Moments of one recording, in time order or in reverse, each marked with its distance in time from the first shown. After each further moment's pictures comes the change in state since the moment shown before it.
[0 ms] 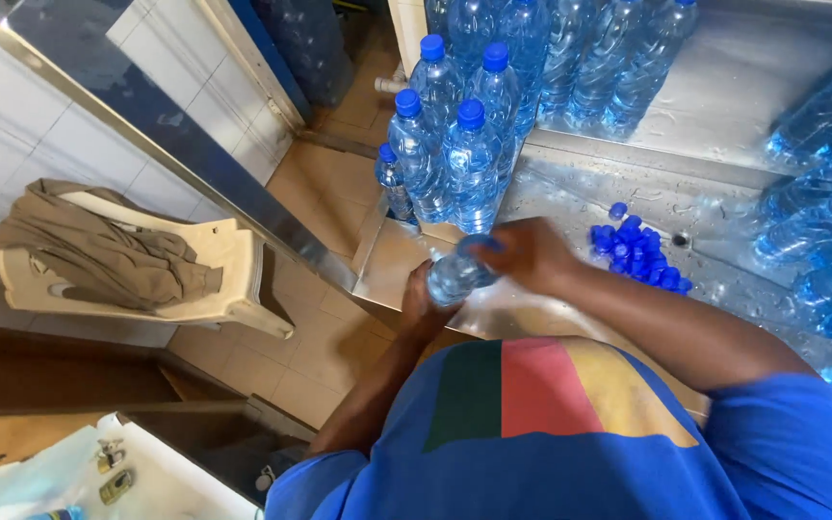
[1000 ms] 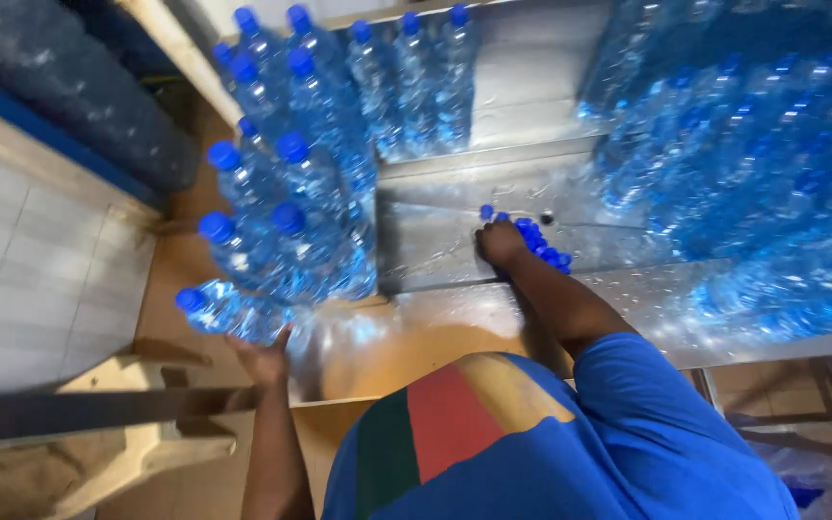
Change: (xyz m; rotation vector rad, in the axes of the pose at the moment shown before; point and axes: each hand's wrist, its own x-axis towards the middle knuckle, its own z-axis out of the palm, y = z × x) left_hand 0.136 -0.148 -0.045 0.232 0.201 -0.463; right_hand 0.080 0.448 0.058 -0.814 0.175 0.217
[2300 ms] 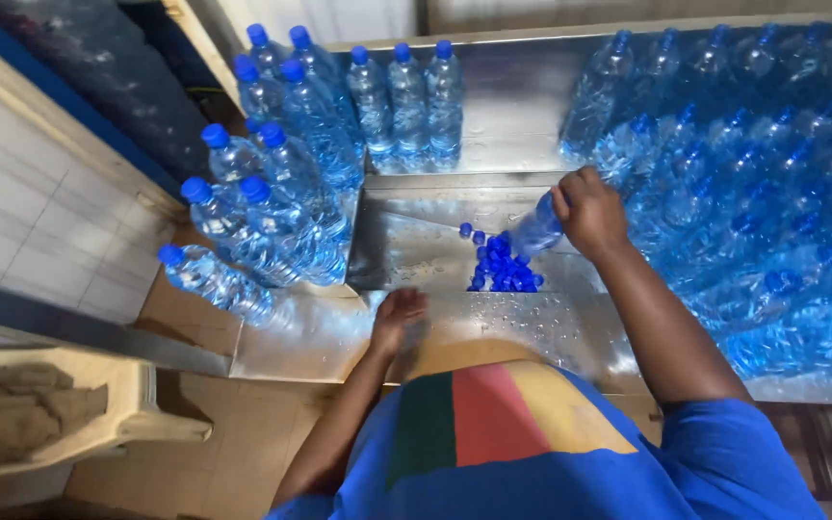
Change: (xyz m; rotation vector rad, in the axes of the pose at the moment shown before) left_hand -0.210 0.110 0.206 -1.240 -0.872 -0.207; right_hand -0.149 0.102 -0.303 0.202 0.639 0.098
